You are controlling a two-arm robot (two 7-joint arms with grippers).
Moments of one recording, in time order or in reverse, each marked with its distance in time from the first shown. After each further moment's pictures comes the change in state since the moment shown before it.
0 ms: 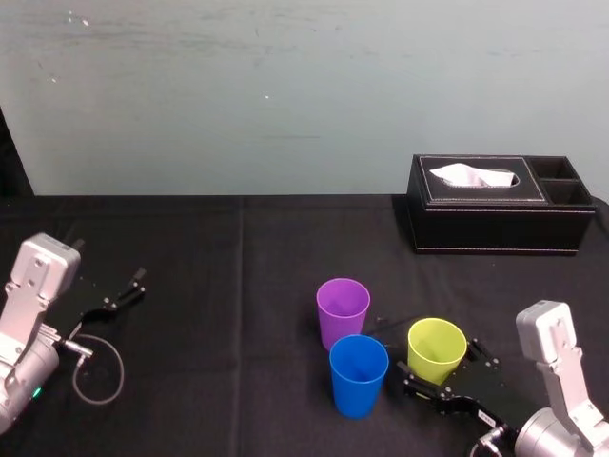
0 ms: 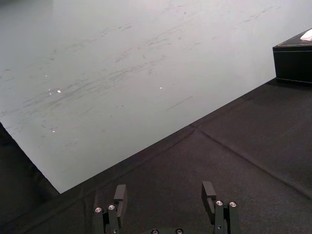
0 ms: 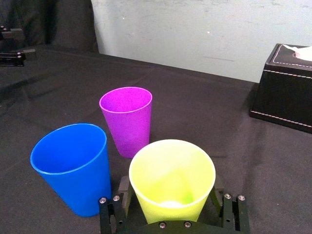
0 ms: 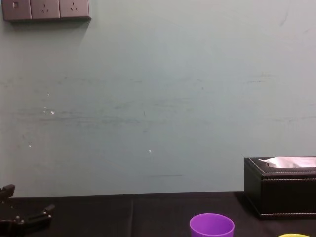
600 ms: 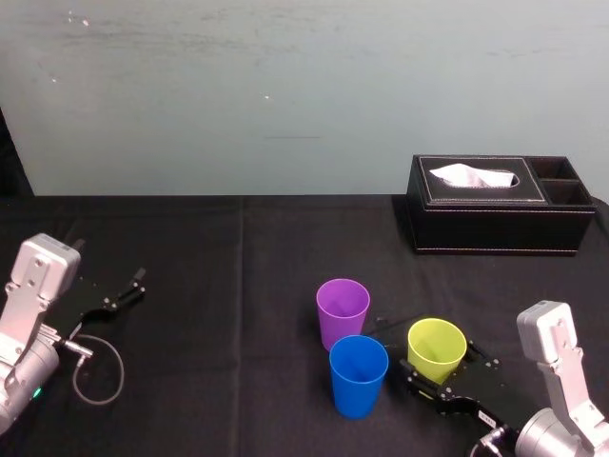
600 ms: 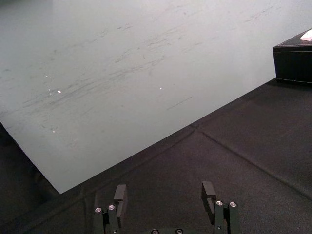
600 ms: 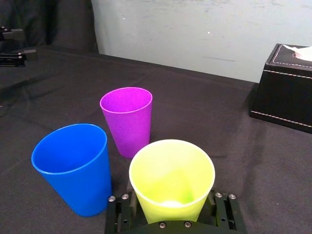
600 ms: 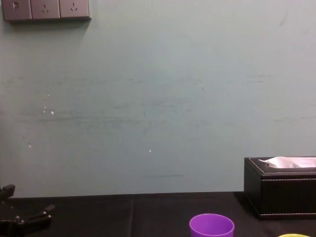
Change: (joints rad) left arm 0.000 0.000 0.000 0.000 0.000 0.000 0.000; right arm -0.001 0.004 -0.002 -0.002 0.006 0.000 0.000
